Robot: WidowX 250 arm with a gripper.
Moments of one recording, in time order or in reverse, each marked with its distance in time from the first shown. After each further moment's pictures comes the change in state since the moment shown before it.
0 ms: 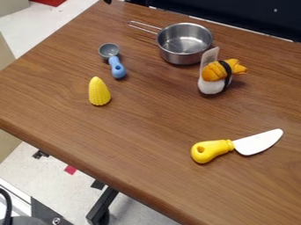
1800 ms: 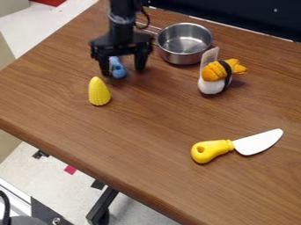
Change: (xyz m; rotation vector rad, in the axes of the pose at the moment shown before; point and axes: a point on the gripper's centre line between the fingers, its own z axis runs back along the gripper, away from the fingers) arm -0.037 0.017 -0.118 0.067 0.028 0.203
